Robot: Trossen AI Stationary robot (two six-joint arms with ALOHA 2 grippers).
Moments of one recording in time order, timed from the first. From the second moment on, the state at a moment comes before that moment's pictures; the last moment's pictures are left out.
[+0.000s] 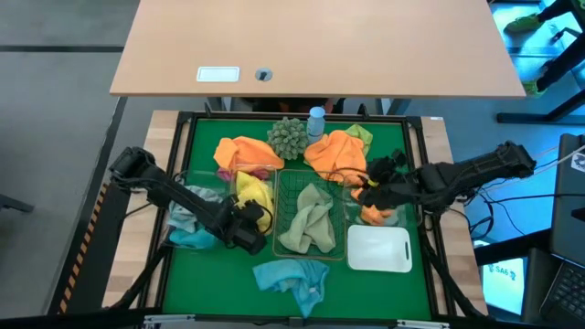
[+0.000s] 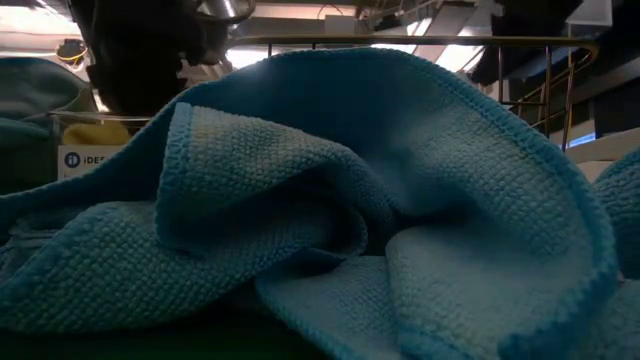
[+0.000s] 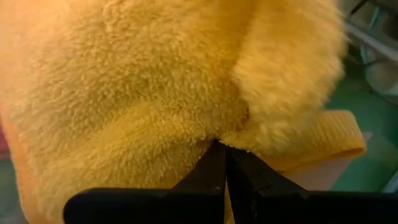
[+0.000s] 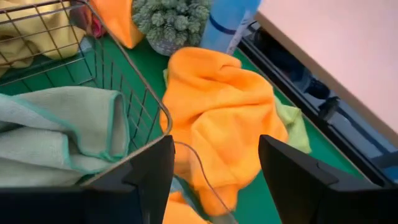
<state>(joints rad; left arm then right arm) -0.44 1.66 1.11 -0.87 -0.46 -1.06 0.29 1.14 1.04 -1.02 0.75 0.70</state>
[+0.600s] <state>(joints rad) -0.38 1.65 1.11 -0.84 -0.26 -1.06 -0.18 1.15 1.04 -0.80 0.46 0.33</state>
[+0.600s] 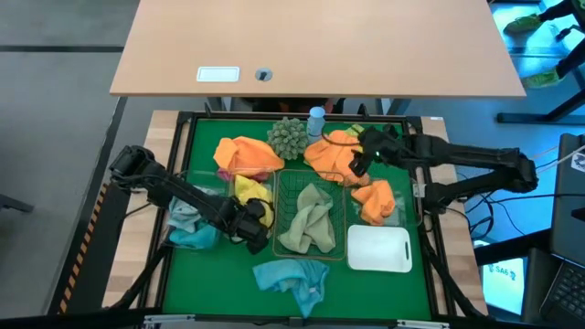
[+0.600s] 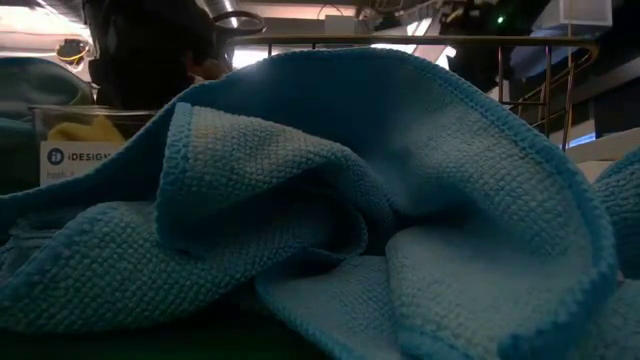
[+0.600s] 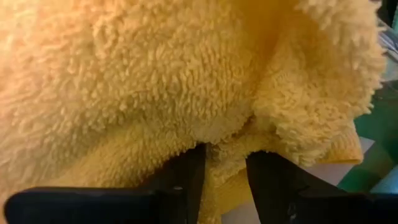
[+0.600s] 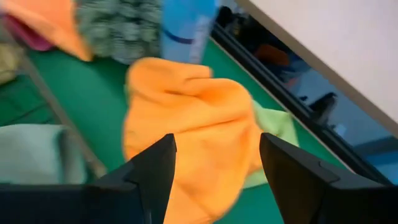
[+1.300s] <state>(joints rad) -0.38 1.43 1.11 -0.78 -0.35 -1.07 -0.50 1.38 1.04 -0.72 0.27 0.22</state>
